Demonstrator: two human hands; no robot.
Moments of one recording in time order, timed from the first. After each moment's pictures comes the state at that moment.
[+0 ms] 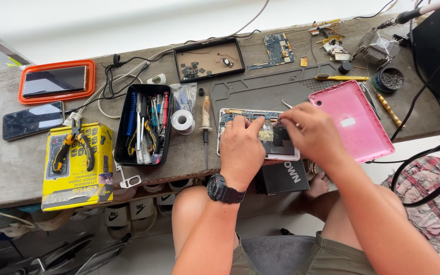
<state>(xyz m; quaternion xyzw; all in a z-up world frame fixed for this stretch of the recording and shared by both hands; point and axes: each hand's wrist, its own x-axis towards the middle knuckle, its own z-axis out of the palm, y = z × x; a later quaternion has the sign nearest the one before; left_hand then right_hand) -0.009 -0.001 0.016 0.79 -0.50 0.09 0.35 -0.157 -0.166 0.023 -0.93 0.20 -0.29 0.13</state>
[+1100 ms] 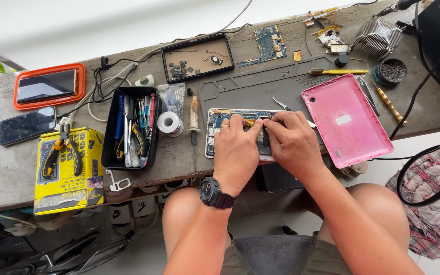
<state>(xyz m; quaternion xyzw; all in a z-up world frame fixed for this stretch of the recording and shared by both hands) -0.024 -0.010 0.022 0.79 -0.55 0.10 0.25 -0.150 -0.128 0.023 -0.91 0.18 -0.38 0.05</state>
